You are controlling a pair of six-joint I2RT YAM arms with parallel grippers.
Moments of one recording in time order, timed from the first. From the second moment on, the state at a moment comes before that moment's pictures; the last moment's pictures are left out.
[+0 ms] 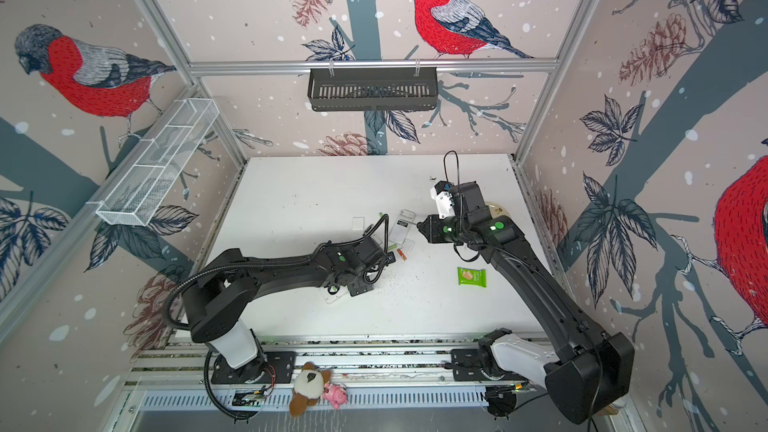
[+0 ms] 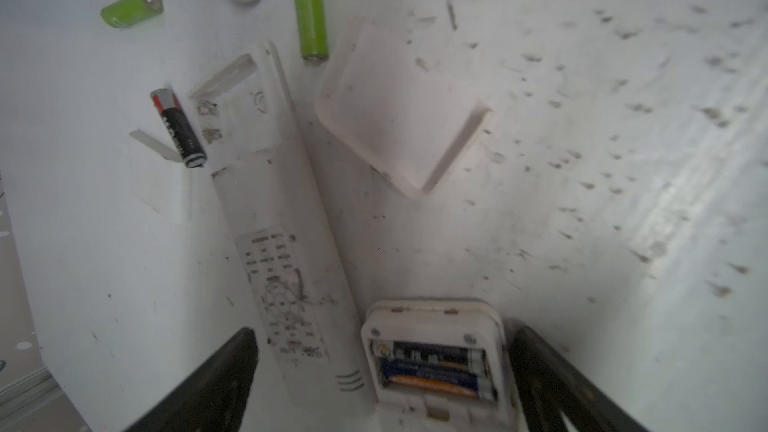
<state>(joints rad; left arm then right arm) -0.95 1.73 0.99 -0.44 -0.37 0.37 0.42 1.15 1.10 -0.76 -0.34 0.35</state>
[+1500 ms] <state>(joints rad) -0.92 1.39 0.66 -0.58 -0.15 -0.63 0.43 1.39 1.21 -0.69 -0.47 0.26</state>
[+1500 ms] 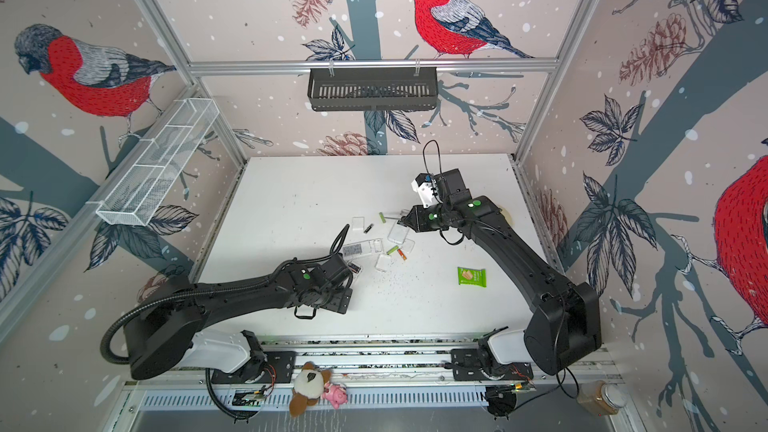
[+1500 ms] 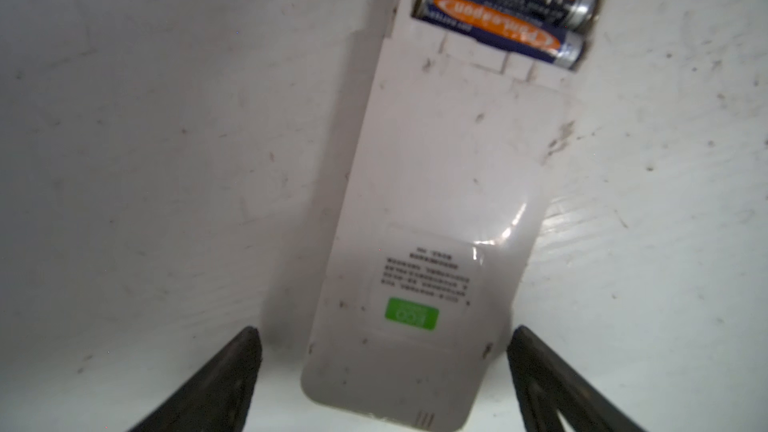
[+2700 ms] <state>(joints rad) -1.00 1.42 0.61 -0.38 -0.19 -0.51 0.83 1.71 1.49 -1.08 -0.18 0.06</state>
